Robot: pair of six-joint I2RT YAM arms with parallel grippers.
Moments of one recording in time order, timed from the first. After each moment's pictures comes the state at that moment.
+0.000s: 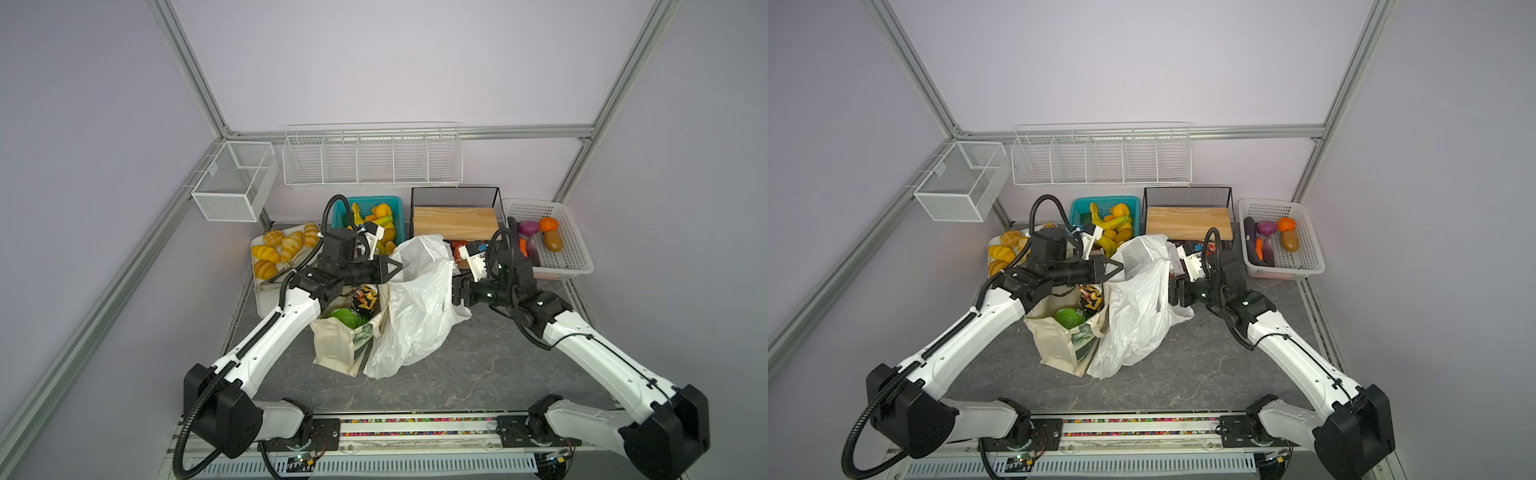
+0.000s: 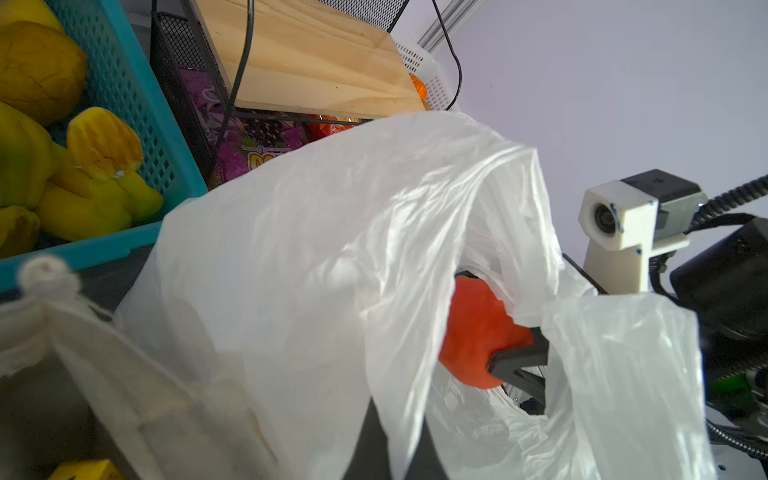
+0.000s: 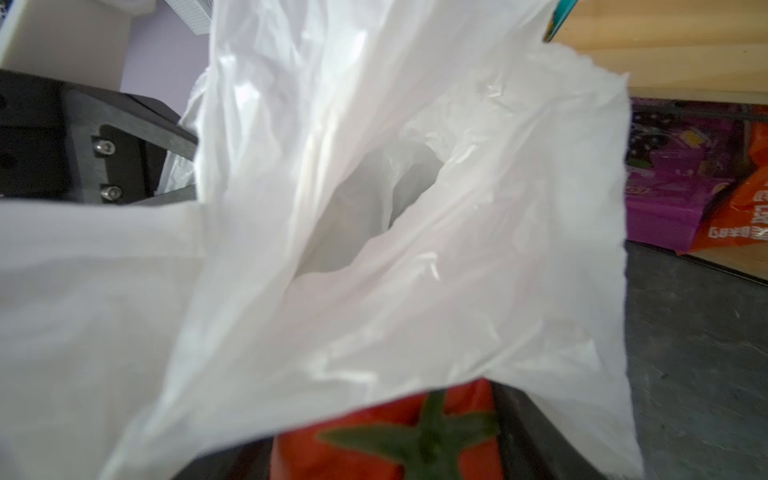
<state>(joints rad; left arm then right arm) -0.52 1.34 1.21 -0.38 0.55 -0.51 0.52 1.19 0.95 -0.27 -0.42 0.31</state>
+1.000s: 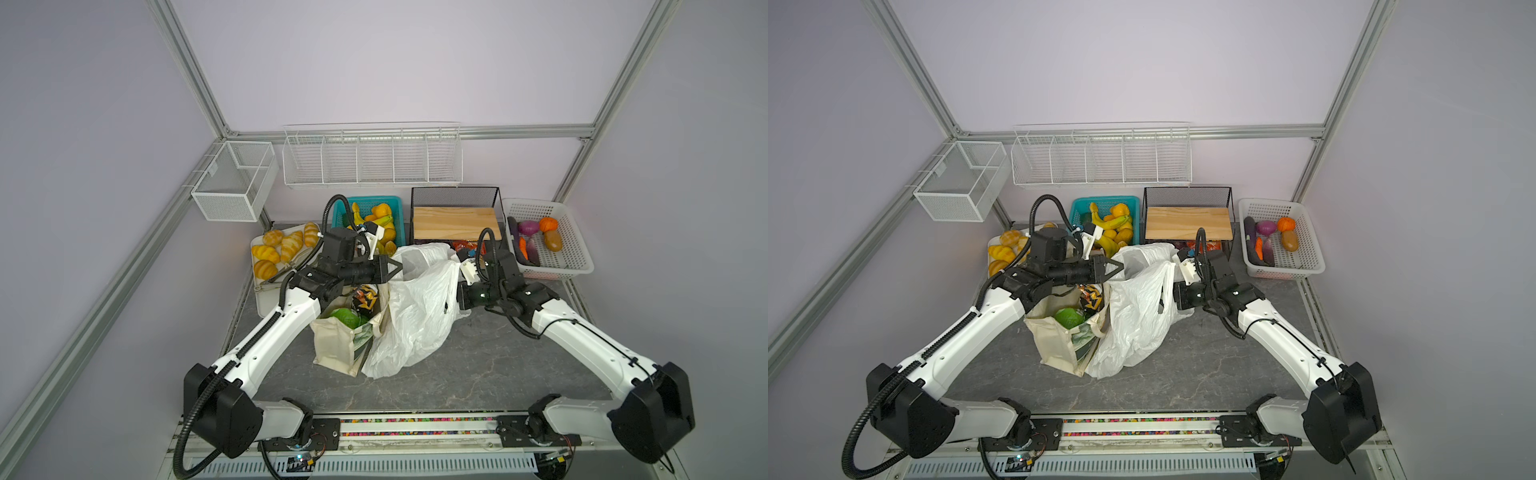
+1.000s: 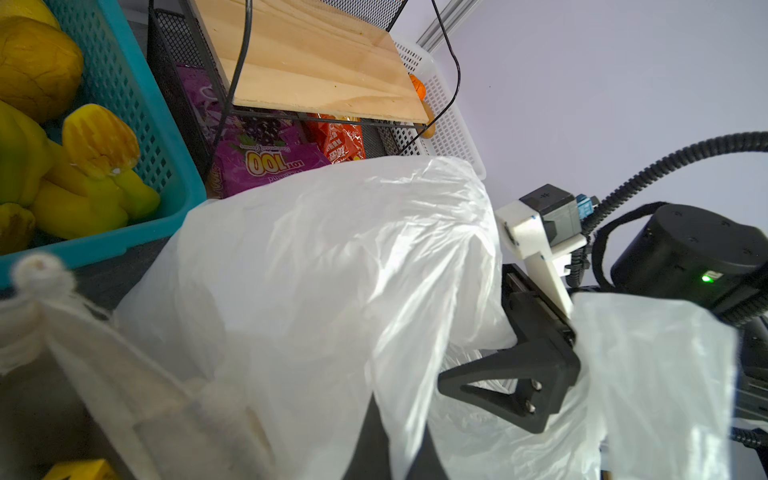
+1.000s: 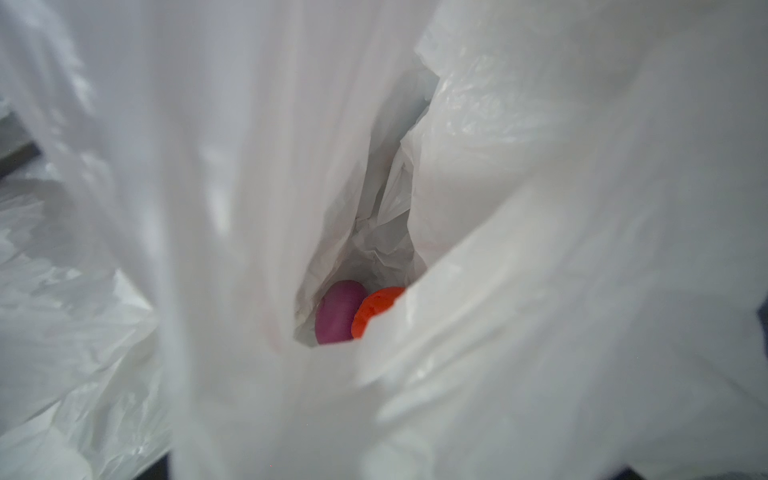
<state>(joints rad) -0.52 1.34 1.21 -0.38 0.55 -0.51 0.48 1.27 1.00 -0.47 -0.48 0.31</state>
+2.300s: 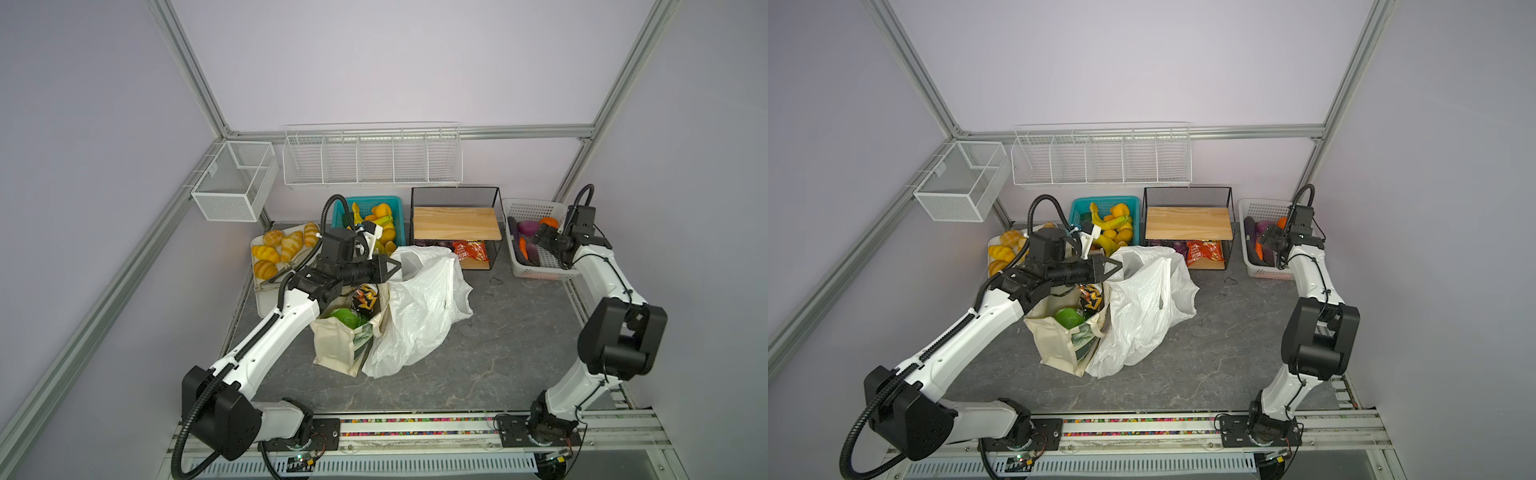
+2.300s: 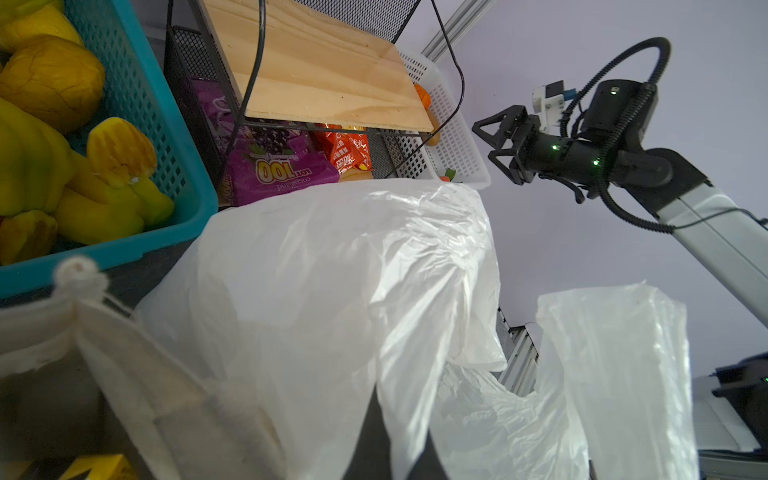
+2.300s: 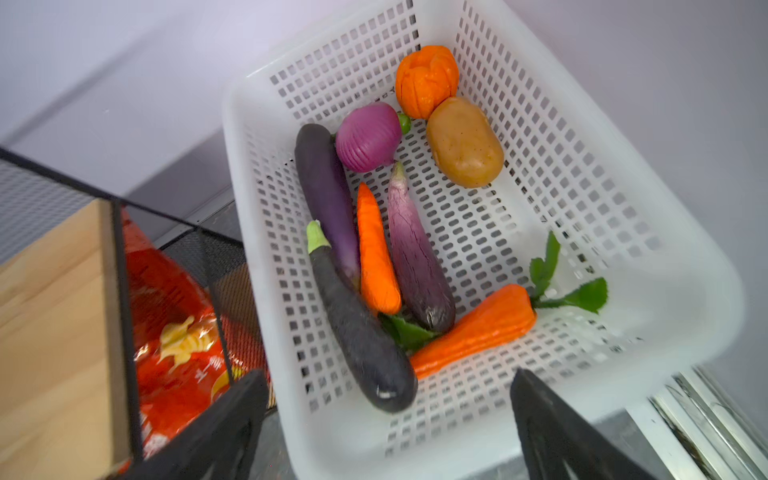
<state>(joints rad) -0.52 1.33 1.21 -0.37 0.53 -0.51 -0.21 1.81 1.54 -0.52 0.00 0.37</state>
